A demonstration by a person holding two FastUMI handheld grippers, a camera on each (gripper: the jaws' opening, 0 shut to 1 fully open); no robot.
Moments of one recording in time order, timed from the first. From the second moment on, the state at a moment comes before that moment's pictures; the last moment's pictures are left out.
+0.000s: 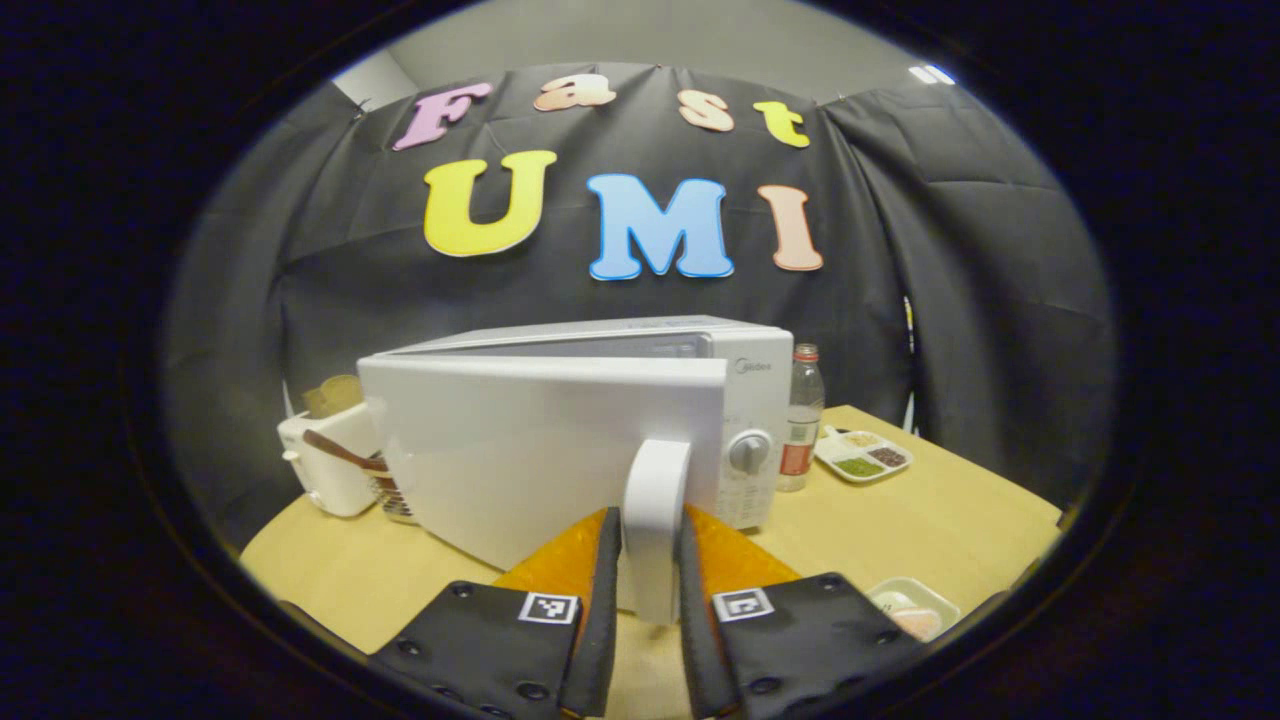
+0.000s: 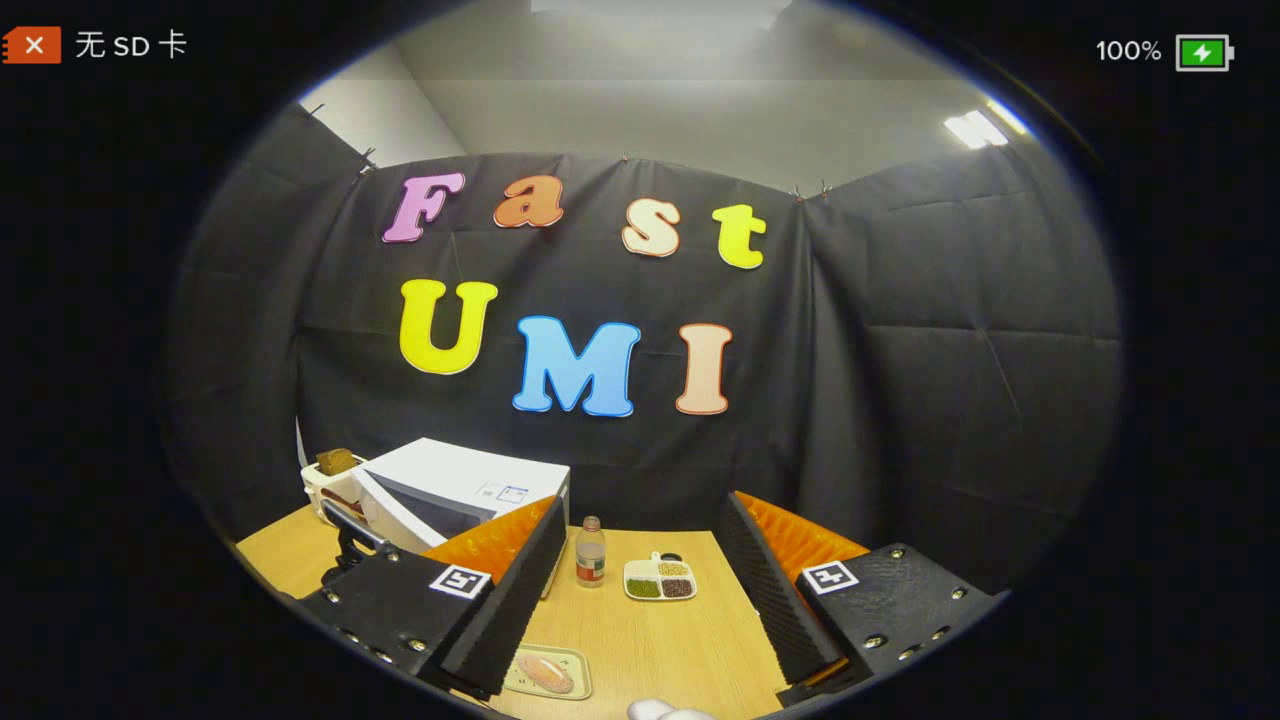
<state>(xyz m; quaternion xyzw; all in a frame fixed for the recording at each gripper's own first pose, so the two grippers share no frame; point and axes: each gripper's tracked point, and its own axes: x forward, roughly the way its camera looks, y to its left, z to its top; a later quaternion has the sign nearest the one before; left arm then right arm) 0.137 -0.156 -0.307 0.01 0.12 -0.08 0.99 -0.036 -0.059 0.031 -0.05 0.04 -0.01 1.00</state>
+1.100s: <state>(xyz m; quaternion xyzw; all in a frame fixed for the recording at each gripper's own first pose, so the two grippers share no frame) 0.010 0.018 -0.300 0.05 0.14 0.01 0.99 -0.068 0.008 0.020 -0.03 0.04 0.06 1.00</state>
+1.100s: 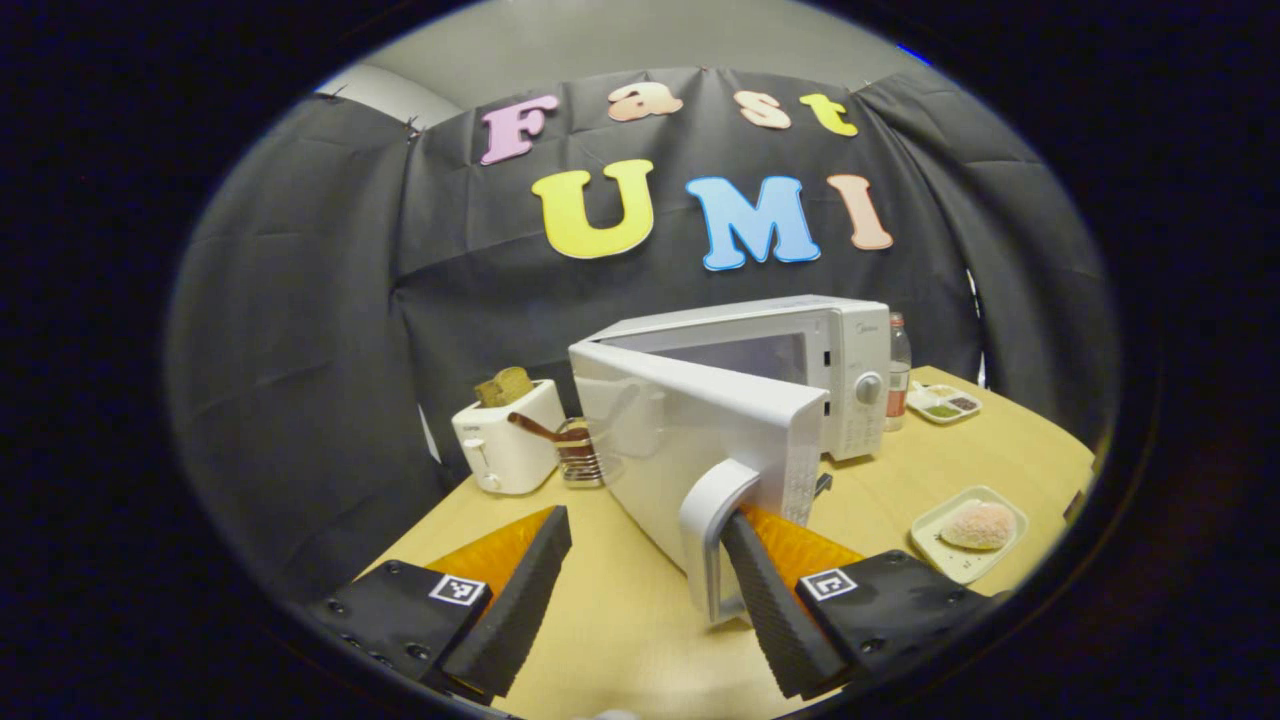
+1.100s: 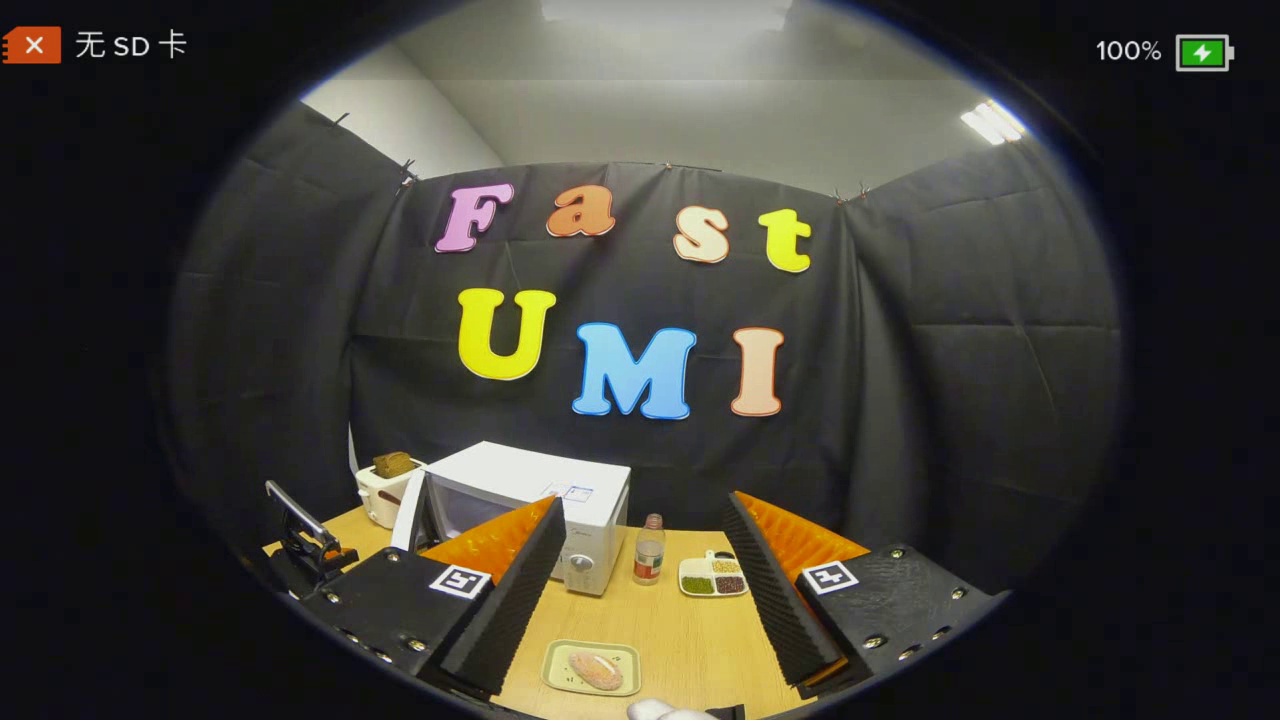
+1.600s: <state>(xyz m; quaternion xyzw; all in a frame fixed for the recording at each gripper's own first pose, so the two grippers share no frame) -0.031 0.142 -0.292 0.06 0.15 0.09 0.98 -0.083 0.062 0.001 -0.02 0.05 0.10 0.99</state>
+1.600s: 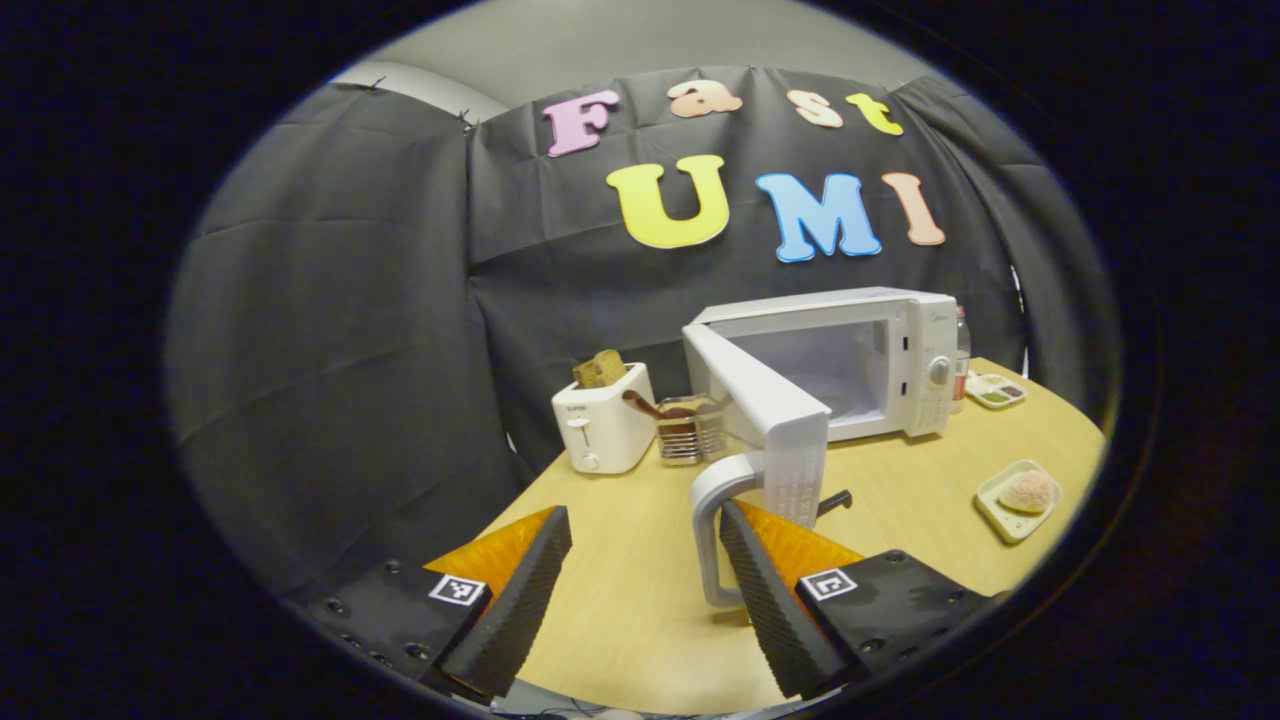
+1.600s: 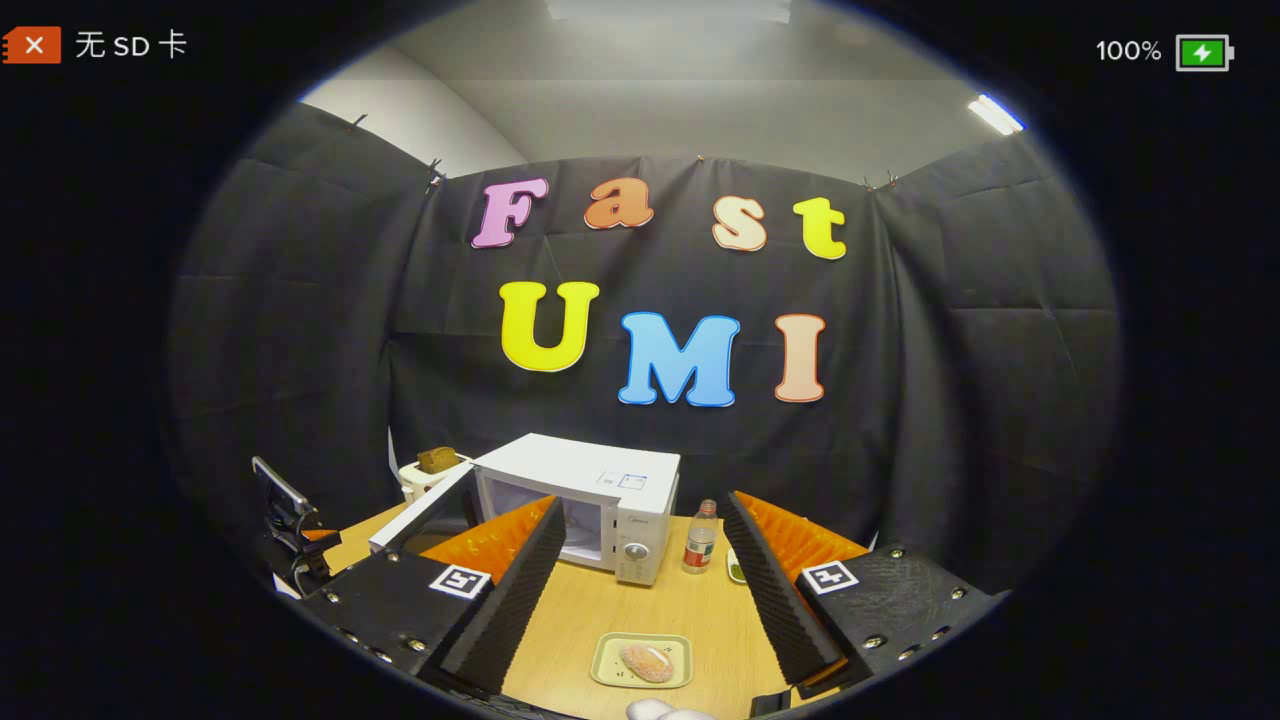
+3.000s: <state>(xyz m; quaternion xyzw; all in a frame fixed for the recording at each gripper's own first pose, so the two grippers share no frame) -0.076 0.005 -0.076 0.01 0.04 0.07 1.00 -0.054 0.003 -0.292 -0.05 0.27 0.24 0.93</state>
